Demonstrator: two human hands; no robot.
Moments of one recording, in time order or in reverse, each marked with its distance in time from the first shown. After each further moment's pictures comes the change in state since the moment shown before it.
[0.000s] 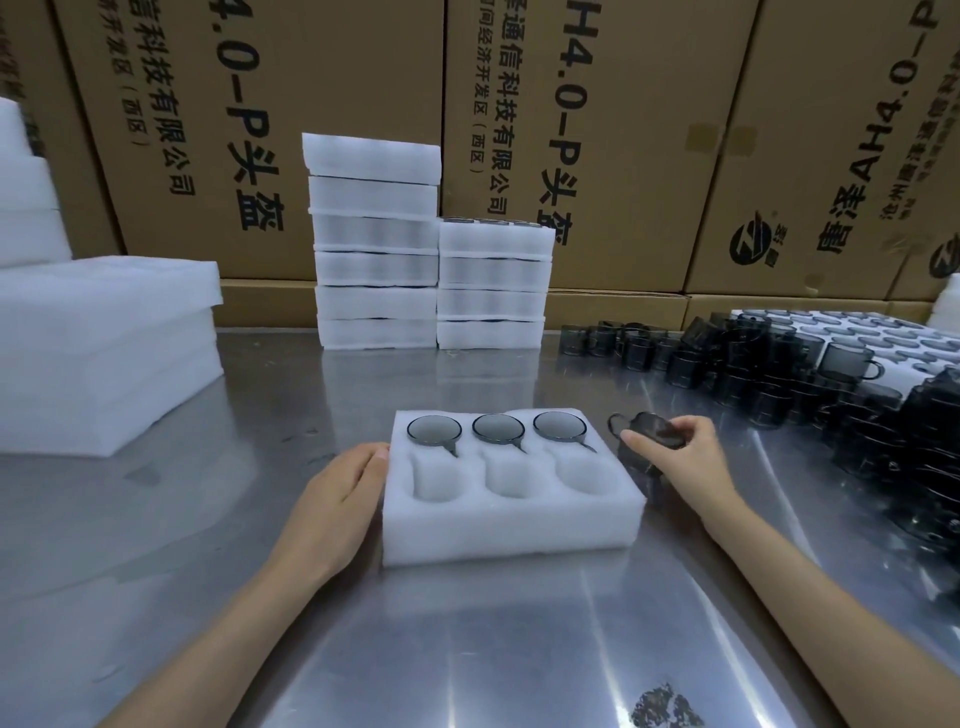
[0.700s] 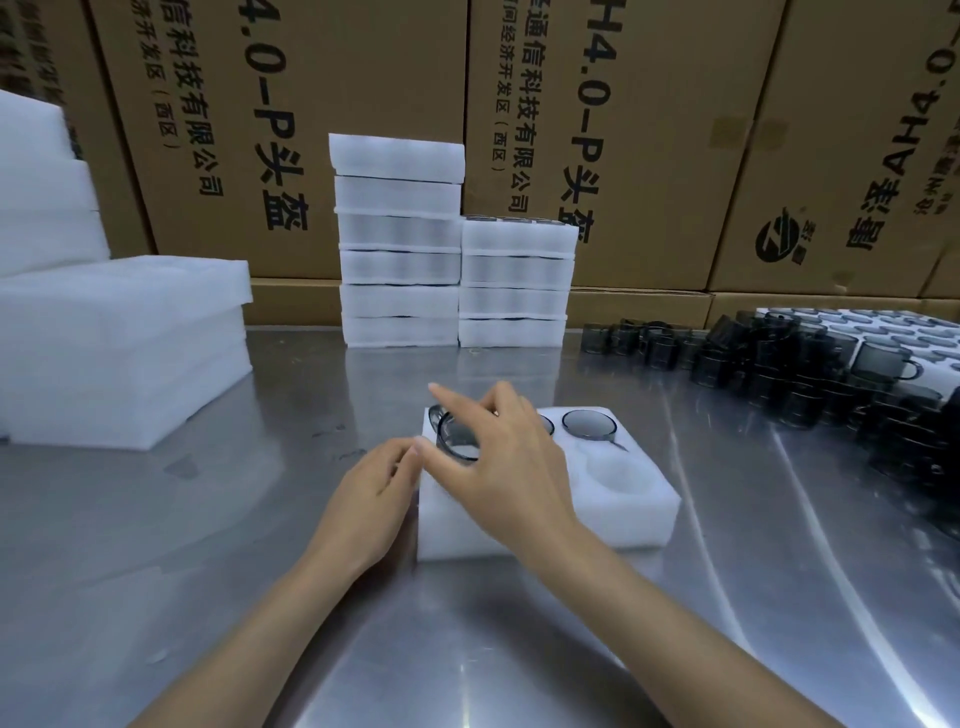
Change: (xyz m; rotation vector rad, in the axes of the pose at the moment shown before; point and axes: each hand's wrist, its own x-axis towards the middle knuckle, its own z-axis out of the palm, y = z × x) left_hand -0.001 0.003 -0.003 0.030 0.013 0.050; right_hand -0.136 -0.129 0.115 -0.403 -0.225 -0.658
